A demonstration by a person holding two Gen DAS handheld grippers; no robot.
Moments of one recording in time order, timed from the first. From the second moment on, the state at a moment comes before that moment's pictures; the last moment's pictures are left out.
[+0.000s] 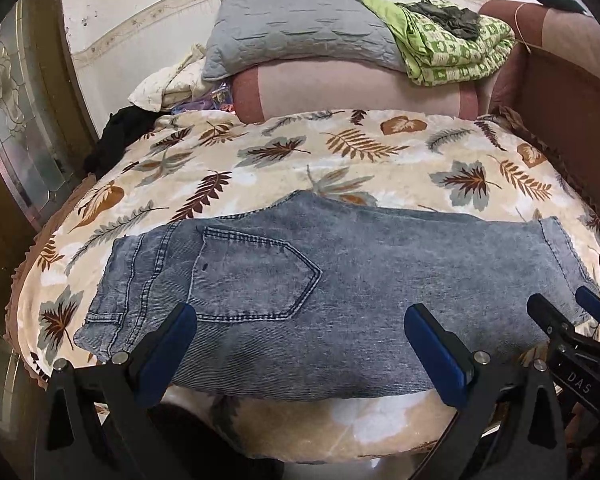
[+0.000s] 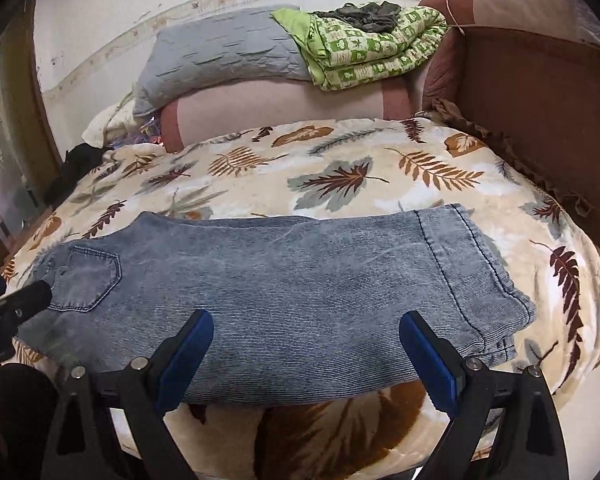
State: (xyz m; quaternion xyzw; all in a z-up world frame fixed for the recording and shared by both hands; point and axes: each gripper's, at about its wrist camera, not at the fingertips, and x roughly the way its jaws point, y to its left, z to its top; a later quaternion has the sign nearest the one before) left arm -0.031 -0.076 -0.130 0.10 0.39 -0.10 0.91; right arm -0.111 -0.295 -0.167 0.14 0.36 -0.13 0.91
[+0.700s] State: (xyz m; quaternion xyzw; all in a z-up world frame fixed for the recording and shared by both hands) left arm -0.025 -0.081 -0.145 0.11 0.41 -0.10 0.90; right arm -0.108 -0.296 -0.169 0.13 0.36 -0.12 0.91
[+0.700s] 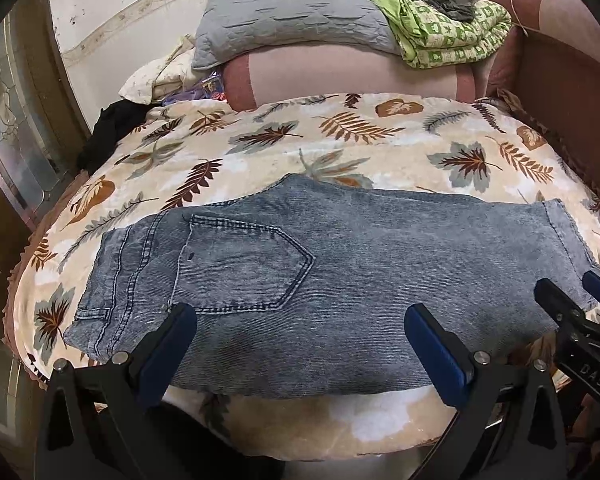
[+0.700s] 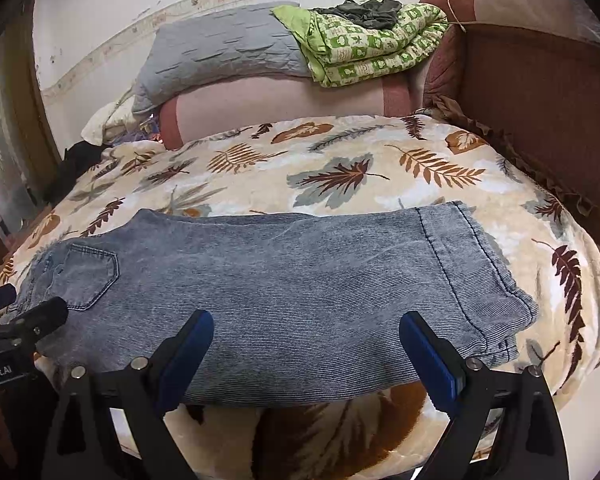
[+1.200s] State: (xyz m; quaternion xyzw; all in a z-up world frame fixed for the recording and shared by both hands) left arm 0.020 -0.061 -0.214 0.13 0.48 -0.04 0.87; right arm -0.075 -0.293 -0.217 0.13 0.46 -0.12 0.87
